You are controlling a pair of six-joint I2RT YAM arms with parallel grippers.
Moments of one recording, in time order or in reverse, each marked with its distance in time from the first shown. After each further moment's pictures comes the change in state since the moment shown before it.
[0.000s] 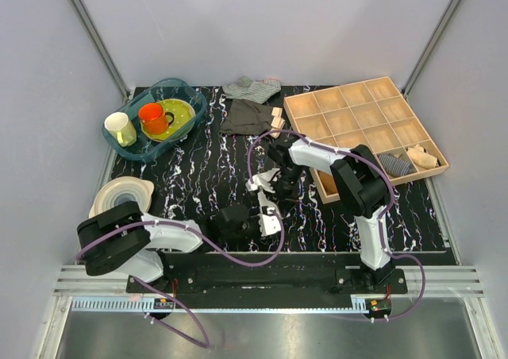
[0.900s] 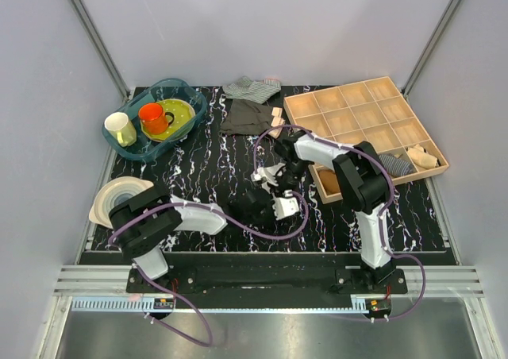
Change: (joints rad) left arm 0.042 0.250 0.259 -0.206 -0.121 0.018; right arm -0.057 0.028 0.024 -0.015 -0.026 0.075
